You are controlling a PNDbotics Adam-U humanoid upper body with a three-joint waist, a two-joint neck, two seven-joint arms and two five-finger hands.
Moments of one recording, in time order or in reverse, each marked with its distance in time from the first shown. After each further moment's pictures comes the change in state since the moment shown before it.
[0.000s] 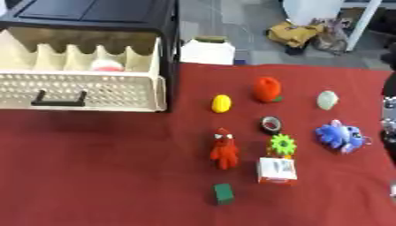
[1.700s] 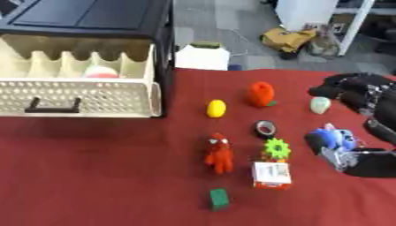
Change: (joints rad) left arm 0.003 -0.022 -0.003 0.000 -0.065 -0.204 0.068; right arm 0.074 -0.415 0.114 0.000 0.218 0.026 0.370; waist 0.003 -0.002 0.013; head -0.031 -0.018
